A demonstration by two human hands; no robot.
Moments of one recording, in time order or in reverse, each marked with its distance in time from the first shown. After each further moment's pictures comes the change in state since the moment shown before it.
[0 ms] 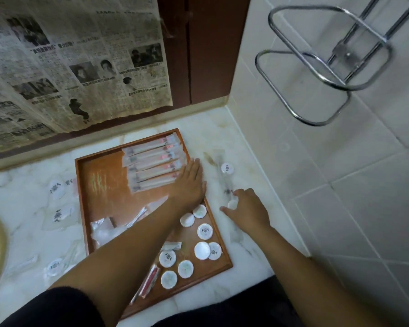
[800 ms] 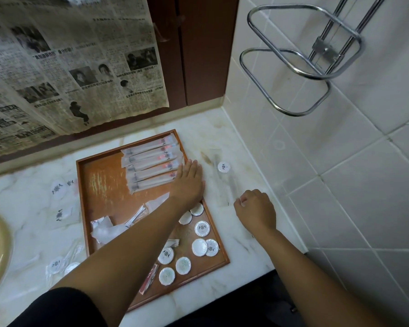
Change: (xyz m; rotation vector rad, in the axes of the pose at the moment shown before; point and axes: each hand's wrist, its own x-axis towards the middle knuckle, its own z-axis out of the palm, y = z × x) left_hand -0.006 0.015 -0.004 0.148 0.009 -0.003; right_hand -0.018 0.020 -0.006 0.049 0.242 0.019
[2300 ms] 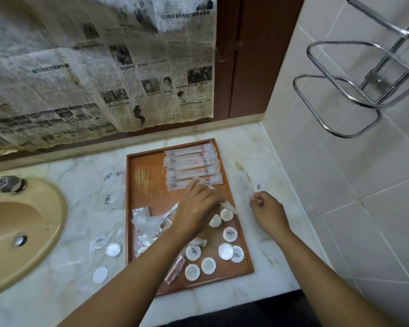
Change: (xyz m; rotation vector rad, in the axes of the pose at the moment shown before) left_hand -0.122 -0.027 -0.051 -0.349 0.826 0.256; right_hand 0.005 -0.053 -0.016 0.383 -0.204 -0.009
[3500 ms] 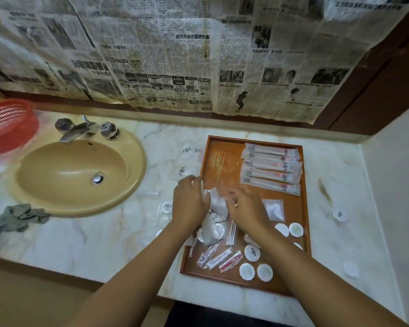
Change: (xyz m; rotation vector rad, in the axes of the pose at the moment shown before) left_hand -0.124 -0.088 -0.110 0.345 -0.121 -0.971; right_hand -0.038 -0.142 0.191 -0.354 -0.264 -0.624
